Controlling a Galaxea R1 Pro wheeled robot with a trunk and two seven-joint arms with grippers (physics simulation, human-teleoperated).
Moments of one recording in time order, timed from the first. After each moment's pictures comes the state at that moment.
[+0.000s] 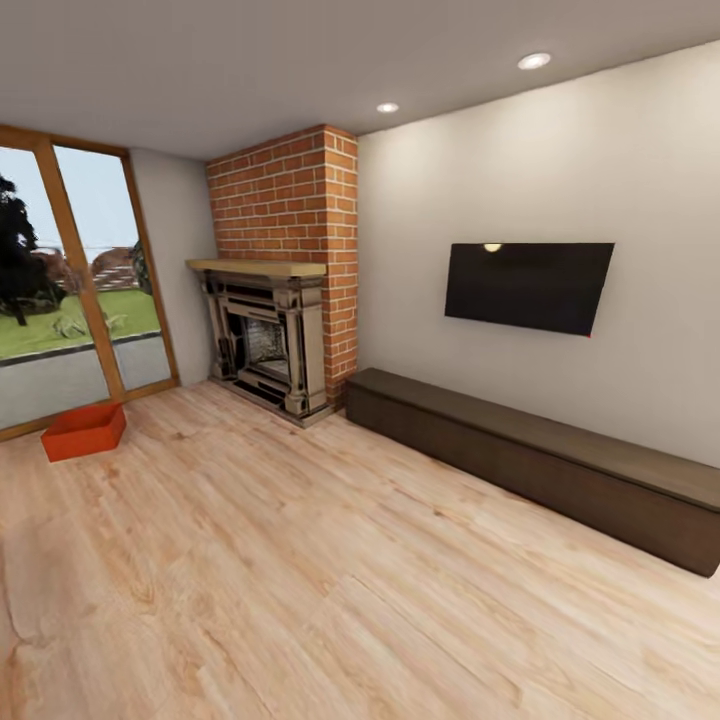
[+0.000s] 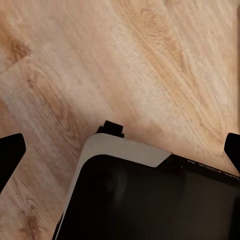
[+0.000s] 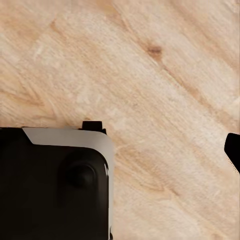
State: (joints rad) left arm -0.24 -0.02 0.01 0.00 0.31 -0.06 0.13; right arm -0.14 -0.03 0.56 0.03 -0.50 -0.21 -0.09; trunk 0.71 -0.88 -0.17
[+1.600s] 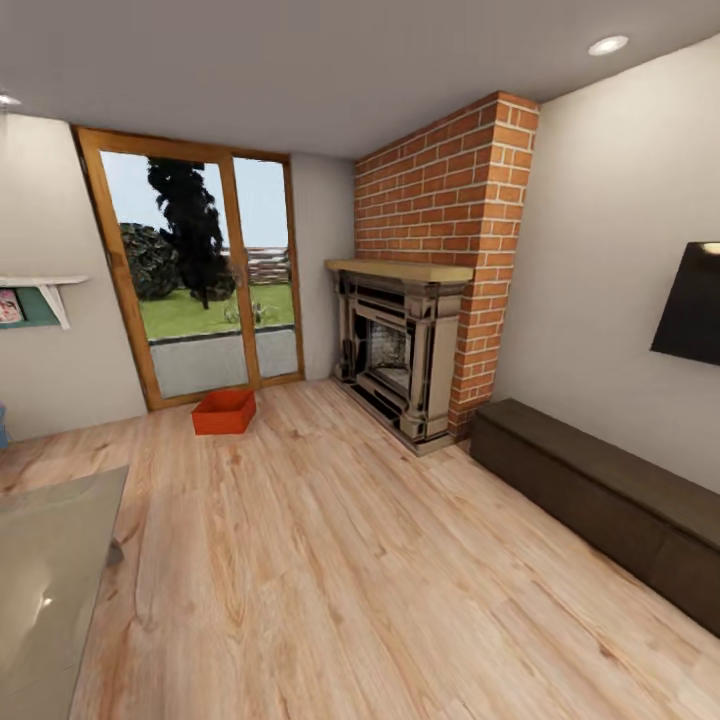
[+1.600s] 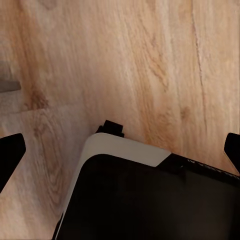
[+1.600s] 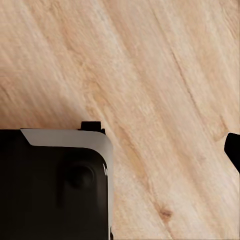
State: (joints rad) left arm -0.24 -0.01 0.01 0.00 0.31 -0.05 0.13; right arm -0.14 -0.03 0.55 0.03 -0.51 -0.21 -0.08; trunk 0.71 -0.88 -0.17
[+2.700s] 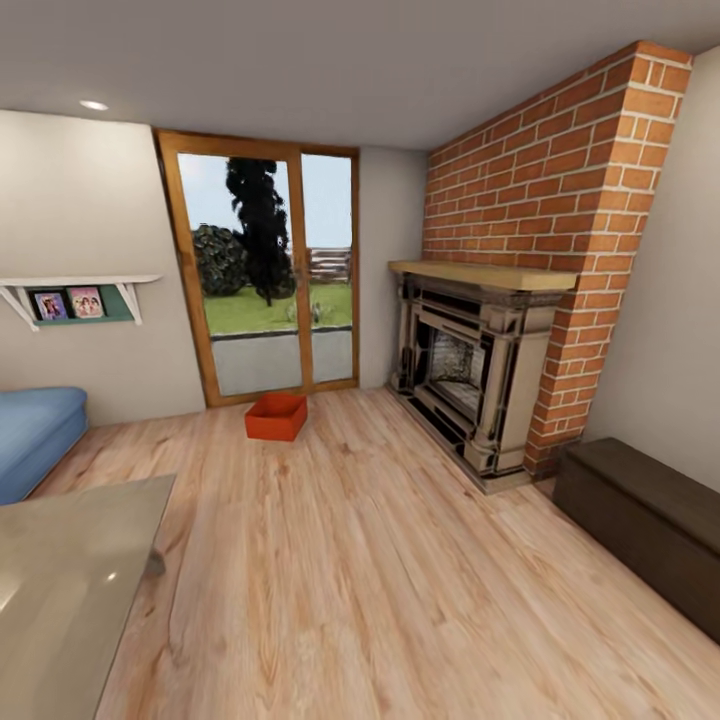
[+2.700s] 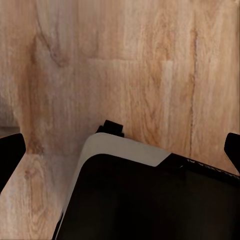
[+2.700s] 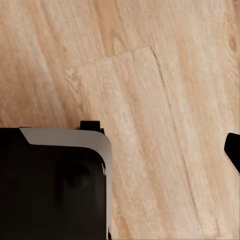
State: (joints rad) left arm -0.24 -0.02 0.01 0.00 0.31 -0.06 0.13; right arm -0.14 -0.04 0.55 0.03 -0.50 -0.21 -0.08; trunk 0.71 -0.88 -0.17
